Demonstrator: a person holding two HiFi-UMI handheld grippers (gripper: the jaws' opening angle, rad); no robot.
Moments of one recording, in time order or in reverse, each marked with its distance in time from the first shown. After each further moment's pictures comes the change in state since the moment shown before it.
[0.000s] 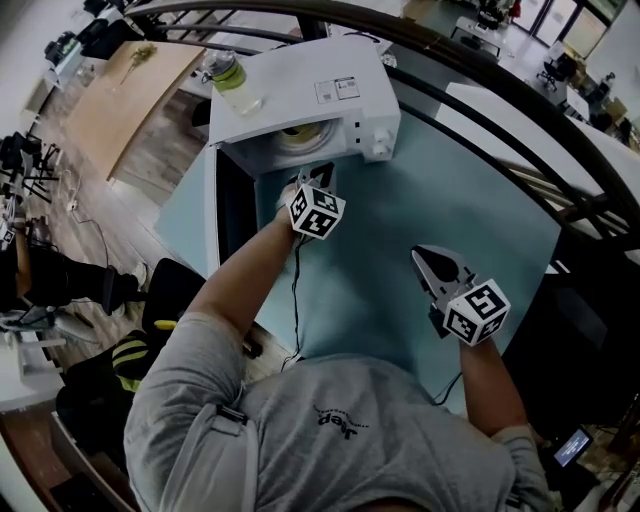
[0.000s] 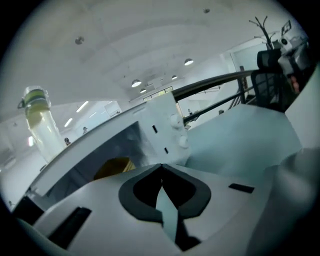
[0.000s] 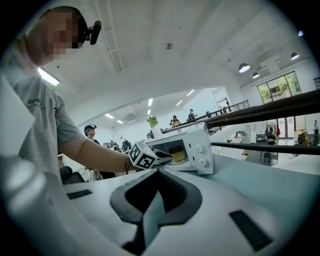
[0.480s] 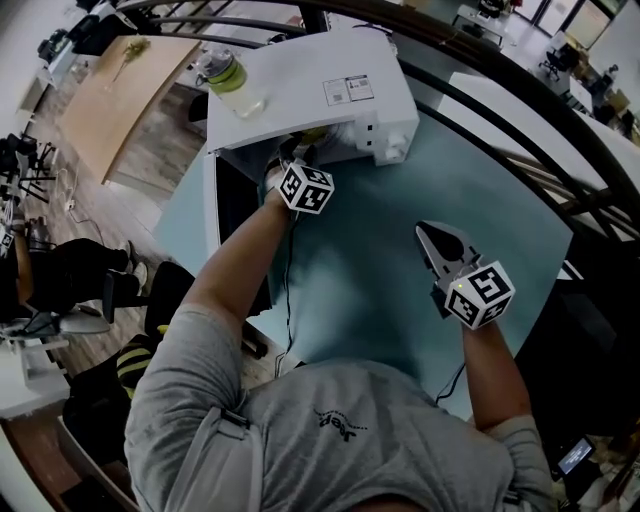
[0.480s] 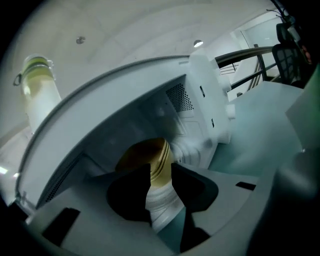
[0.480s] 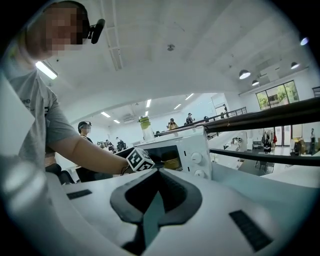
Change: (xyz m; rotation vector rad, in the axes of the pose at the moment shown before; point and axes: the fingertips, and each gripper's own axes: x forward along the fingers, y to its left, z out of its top) left arm 0.055 0.102 -0.051 0.021 0.136 0.204; right arm 0.068 -0.037 0.027 -0.046 -0.032 -0.053
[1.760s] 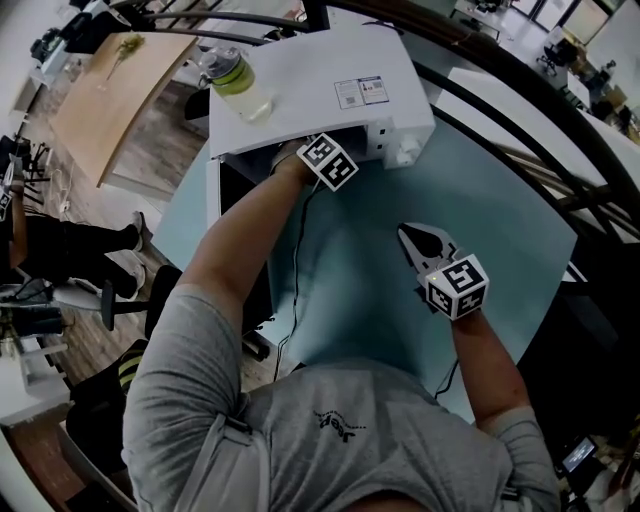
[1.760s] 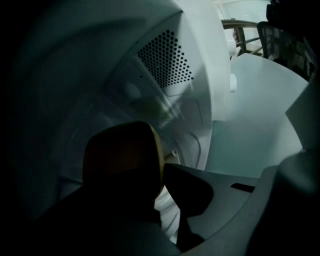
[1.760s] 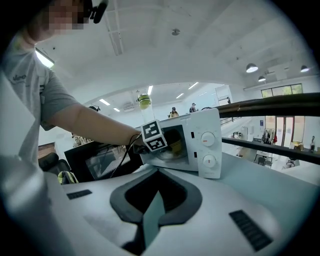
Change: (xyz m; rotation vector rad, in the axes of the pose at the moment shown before) left arm 0.050 -0.012 -0.002 0.307 0.281 -0.206; right arm 0.069 0.007 -0.049 -0.039 0.142 -0.002
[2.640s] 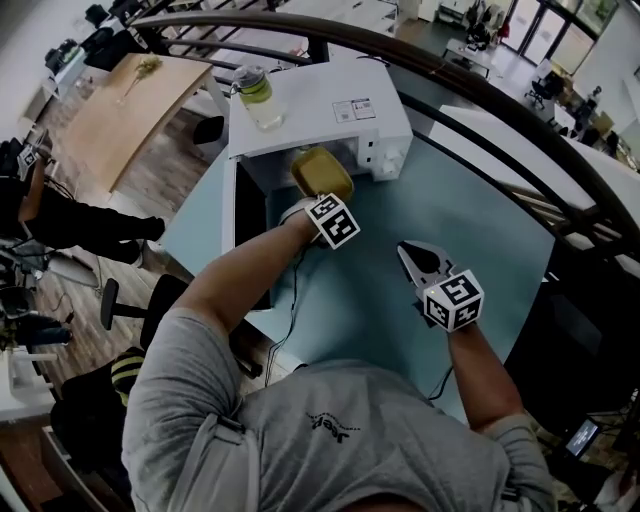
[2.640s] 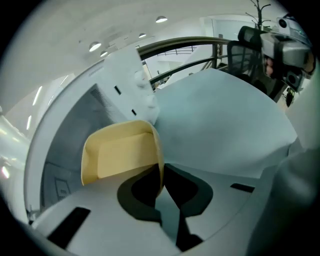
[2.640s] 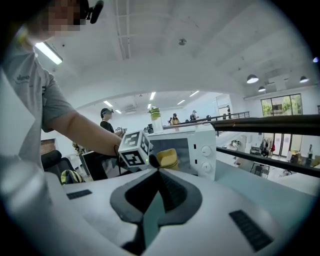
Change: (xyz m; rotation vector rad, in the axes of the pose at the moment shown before) left arm -0.117 -0.139 -0.025 0.027 -0.028 -0.294; right arm -0.077 0.045 0.011 -0.054 -0.060 -0.030
